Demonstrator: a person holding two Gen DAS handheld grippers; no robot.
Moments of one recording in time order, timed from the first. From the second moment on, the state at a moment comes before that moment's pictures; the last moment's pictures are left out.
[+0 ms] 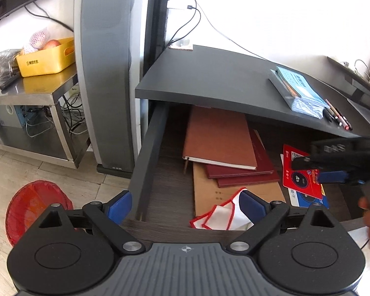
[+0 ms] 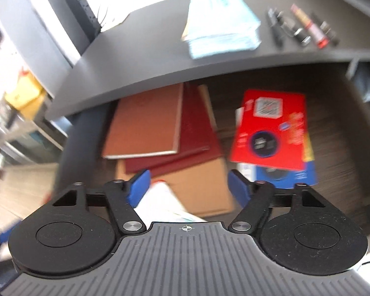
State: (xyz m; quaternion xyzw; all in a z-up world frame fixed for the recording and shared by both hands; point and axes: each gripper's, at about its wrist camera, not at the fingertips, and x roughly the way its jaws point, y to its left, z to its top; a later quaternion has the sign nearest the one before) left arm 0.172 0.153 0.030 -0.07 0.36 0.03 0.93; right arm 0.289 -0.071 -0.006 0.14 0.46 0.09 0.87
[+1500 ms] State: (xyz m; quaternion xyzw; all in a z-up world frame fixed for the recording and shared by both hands) left arm 0.181 0.149 0.006 -0.02 0.38 0.00 0.92; right arm 0.379 -0.033 -0.098 0.35 0.51 0.08 0.78
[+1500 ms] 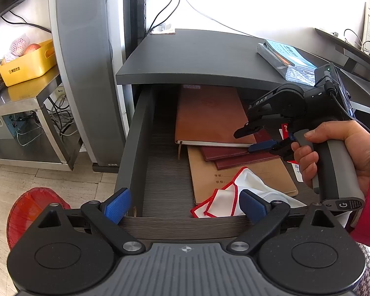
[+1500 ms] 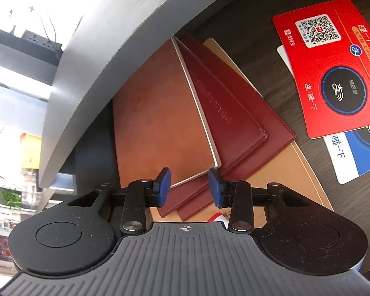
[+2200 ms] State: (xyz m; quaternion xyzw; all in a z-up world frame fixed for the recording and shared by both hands) left arm 0.182 0.147 0.005 -0.02 0.38 -0.01 0.92; right arm 0.370 -0.060 -0.088 0.41 0.44 0.05 0.80
